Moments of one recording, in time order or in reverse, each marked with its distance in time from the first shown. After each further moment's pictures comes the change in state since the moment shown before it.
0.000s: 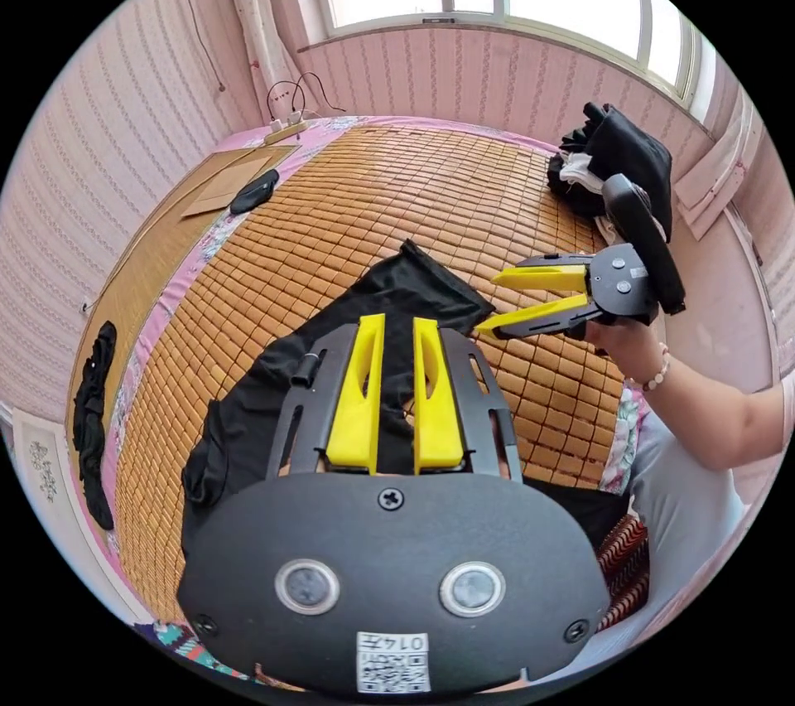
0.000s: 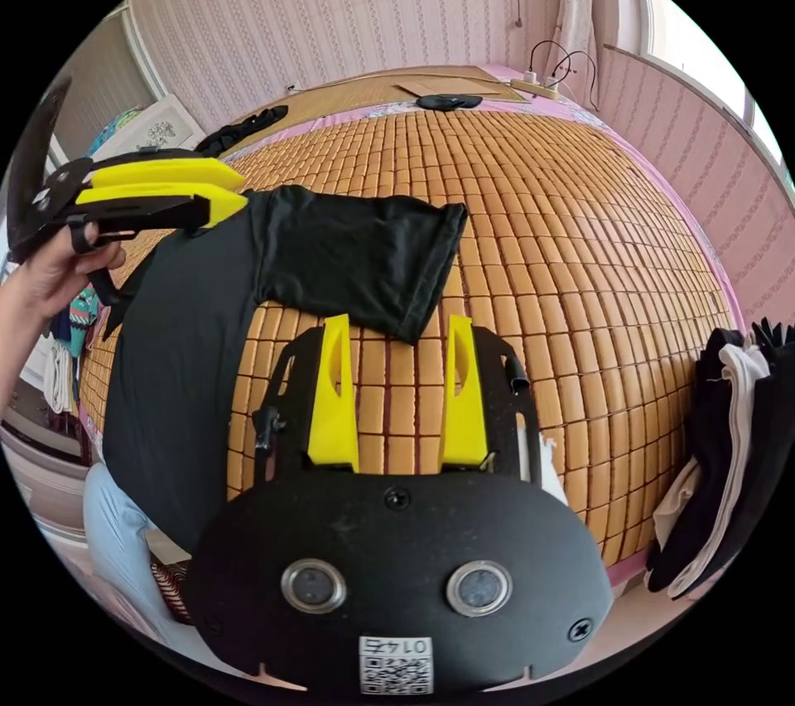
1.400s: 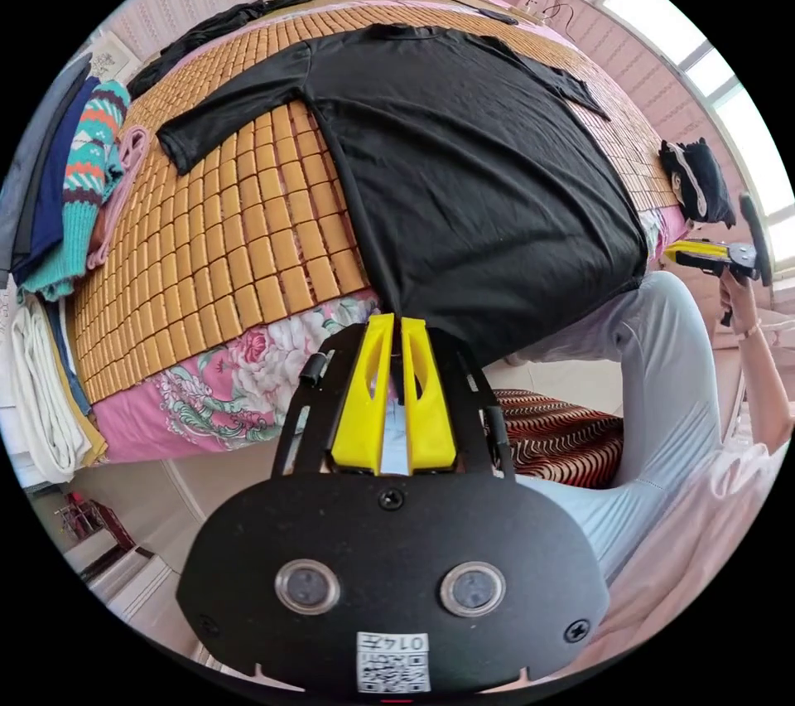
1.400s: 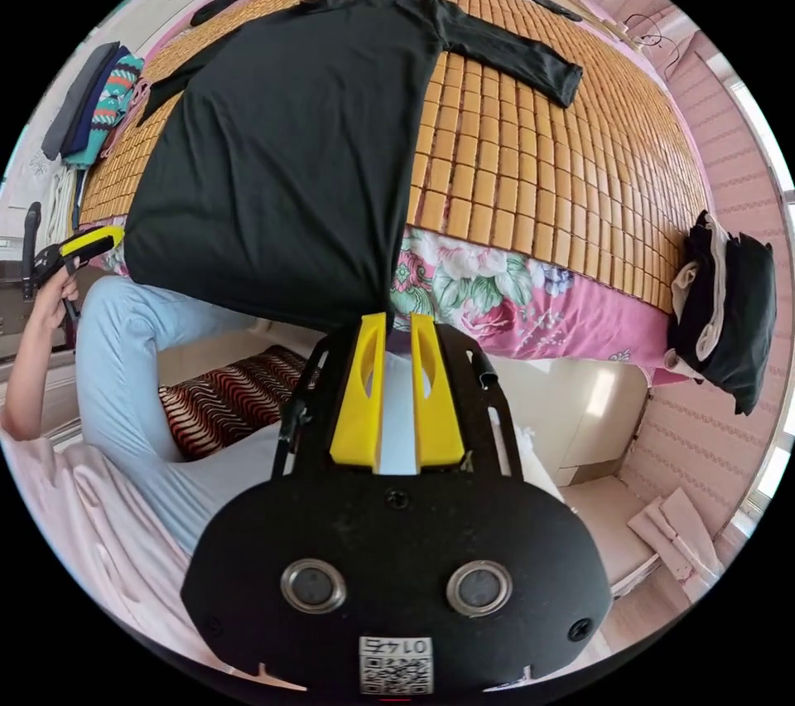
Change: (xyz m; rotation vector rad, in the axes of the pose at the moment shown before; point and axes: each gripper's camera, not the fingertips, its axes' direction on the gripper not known) left arm -0.004 0.561 -0.212 -0.334 -0.034 -0.780; right arm -0.189 0.252 0.068 -0.444 0.113 -0.221
